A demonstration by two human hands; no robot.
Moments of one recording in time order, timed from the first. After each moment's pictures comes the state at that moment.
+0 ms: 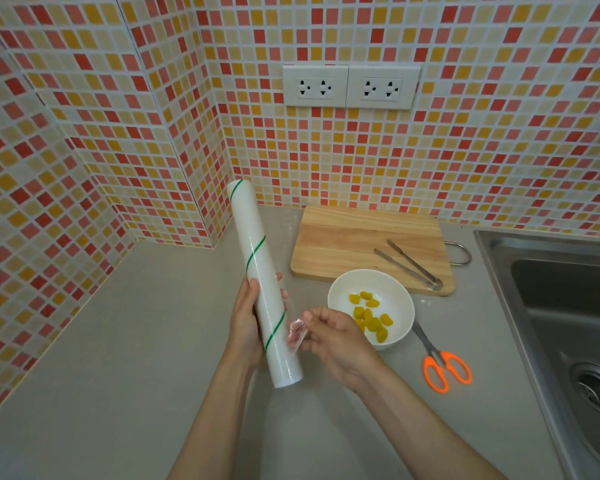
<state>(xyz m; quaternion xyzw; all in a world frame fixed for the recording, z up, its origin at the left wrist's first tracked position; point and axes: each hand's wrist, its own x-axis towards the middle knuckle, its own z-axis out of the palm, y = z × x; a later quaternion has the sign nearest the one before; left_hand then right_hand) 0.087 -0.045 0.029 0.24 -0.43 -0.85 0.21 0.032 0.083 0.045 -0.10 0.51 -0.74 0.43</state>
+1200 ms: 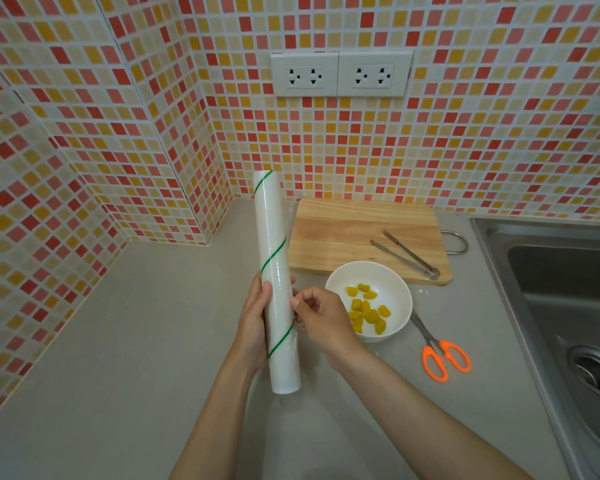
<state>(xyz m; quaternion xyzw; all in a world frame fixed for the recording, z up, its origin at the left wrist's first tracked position) 0.084 -0.036 0.022 0.19 -0.51 -0.82 0.19 0.027 0.059 0.044 -0.15 0.74 -0.60 0.27</state>
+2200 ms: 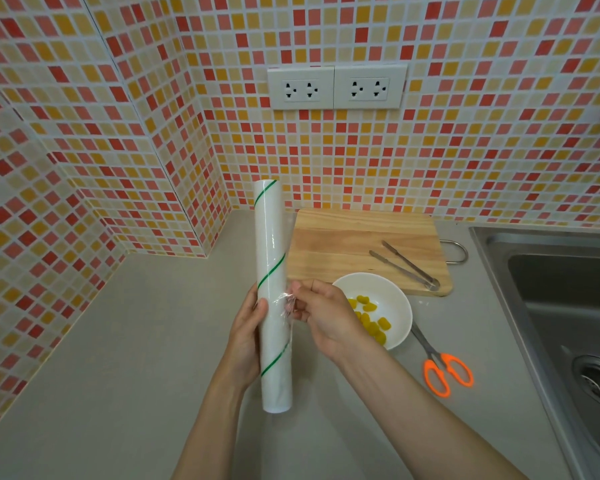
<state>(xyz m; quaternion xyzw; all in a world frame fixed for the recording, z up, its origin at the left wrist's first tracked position) 0.087 -0.047 0.018 0.17 -0.51 -0.82 0.18 0.009 0.048 0.074 -0.06 0.57 -0.73 0.37</state>
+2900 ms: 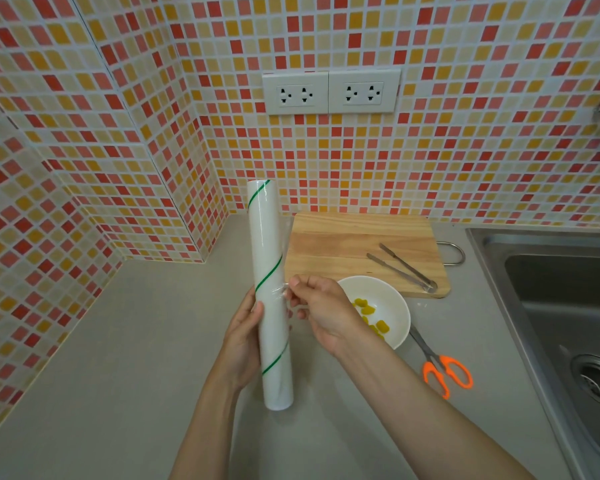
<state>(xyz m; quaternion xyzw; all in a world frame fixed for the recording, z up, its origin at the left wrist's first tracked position) 0.086 -0.052 0.025 0.15 -0.48 -0.85 0.16 0.000 0.045 0.084 -0.09 0.60 -0.71 0.36</state>
